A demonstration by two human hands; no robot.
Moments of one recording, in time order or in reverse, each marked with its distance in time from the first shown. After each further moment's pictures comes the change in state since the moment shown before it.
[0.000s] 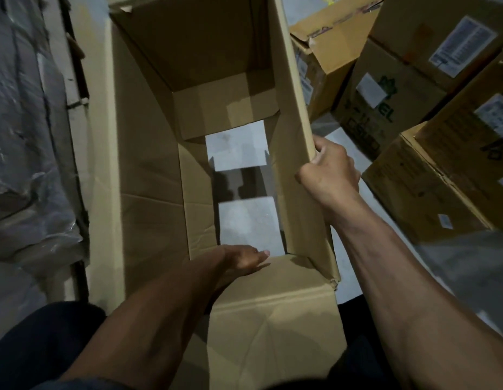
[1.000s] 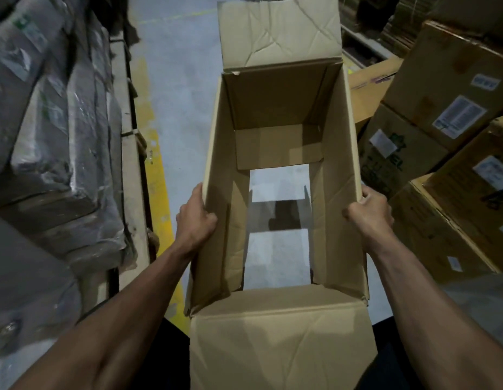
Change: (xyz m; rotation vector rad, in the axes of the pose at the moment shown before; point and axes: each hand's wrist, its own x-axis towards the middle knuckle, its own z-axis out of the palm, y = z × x) left_hand -0.146 -0.068 -0.080 -0.448 1.126 0.217; right_hand -0.009 0.017 -0.006 0.066 0.127 0.149
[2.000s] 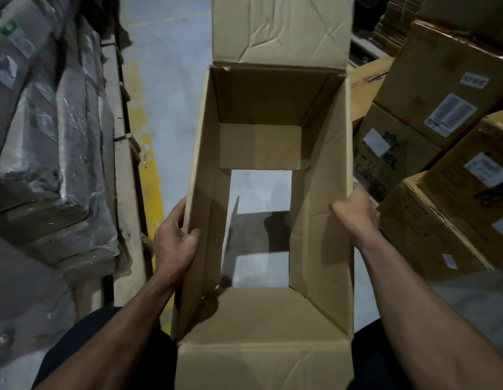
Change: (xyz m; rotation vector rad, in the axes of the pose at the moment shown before) left_hand -0.037 -0.007 -0.010 -0.190 0.176 0.053; right_hand 0.006 -0.005 0.003 -0.078 -0.022 -0.028
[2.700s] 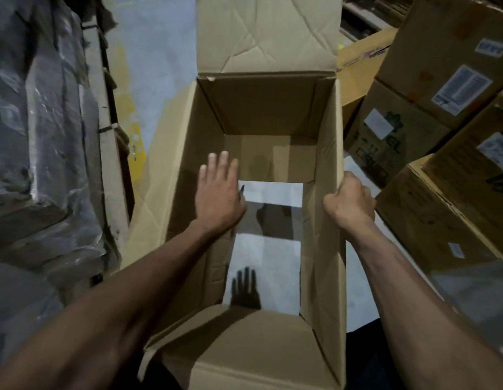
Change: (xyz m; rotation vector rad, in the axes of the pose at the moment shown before) left_hand 0.072 0.042 0.103 0.904 -0.258 0.345; right_hand 0.002 -0.015 0.005 -0.172 -0.020 0.020
